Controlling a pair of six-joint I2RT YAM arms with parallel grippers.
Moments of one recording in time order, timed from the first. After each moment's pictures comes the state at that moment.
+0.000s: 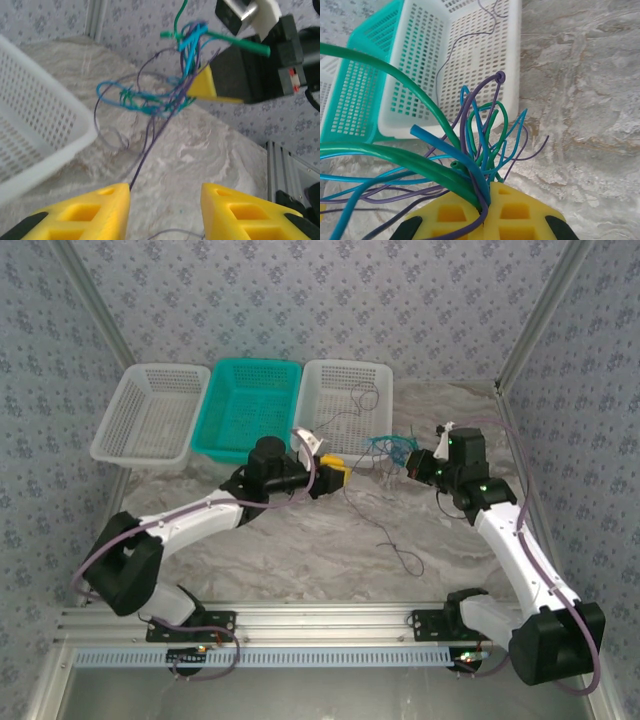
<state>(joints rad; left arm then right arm) -0.73 1.49 0.89 0.41 0.52 -0.31 0.20 1.06 0.89 -0.47 -0.25 0.54</state>
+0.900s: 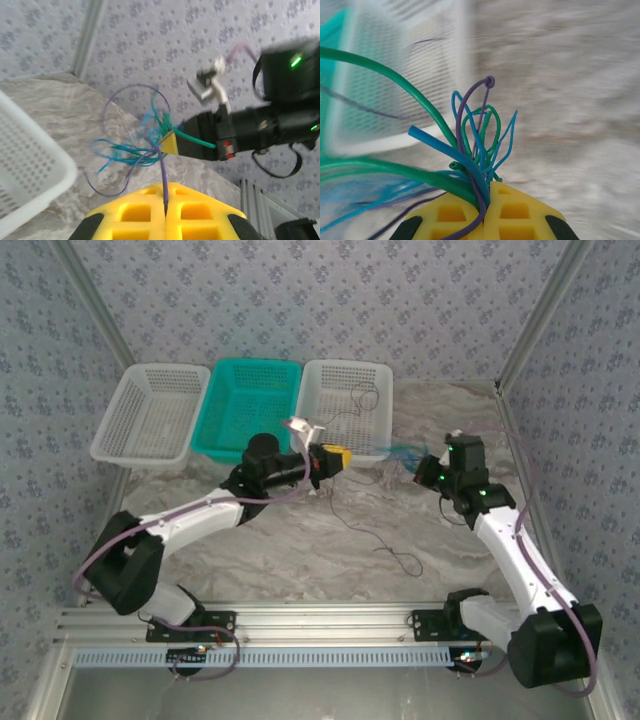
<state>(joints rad) -0.70 1.44 0.87 0.57 0.52 -0.47 0.10 1.05 0.79 -0.48 -0.10 0.58</state>
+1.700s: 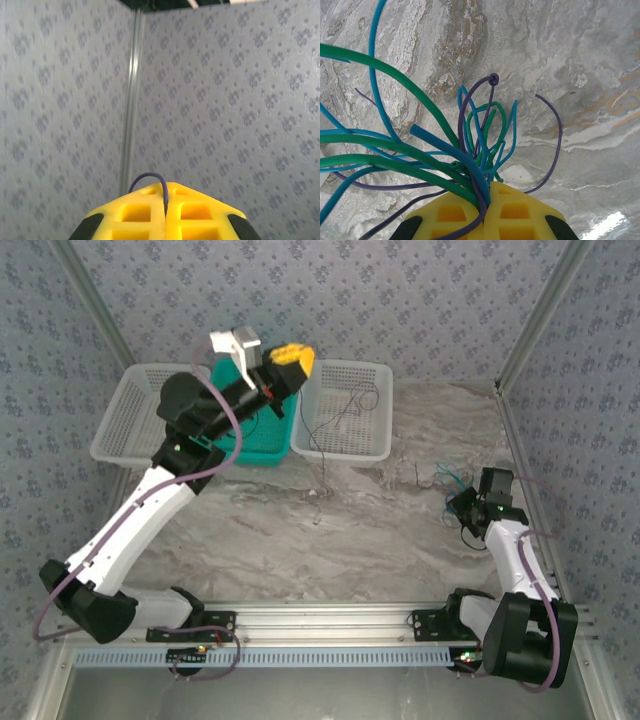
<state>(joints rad) -0.62 1.32 1.49 0.27 0.44 -0.29 -0.20 1.05 0.59 -0.52 -0.11 0.75</state>
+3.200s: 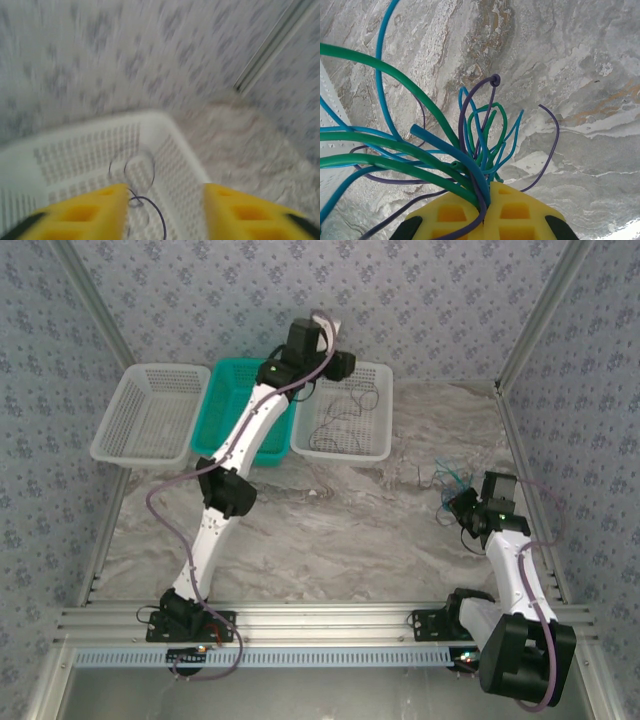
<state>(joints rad) -0.53 2.55 2.85 -0.77 0.18 -0.22 -0.20 0.95 0.57 -0.53 -0.17 0.76</state>
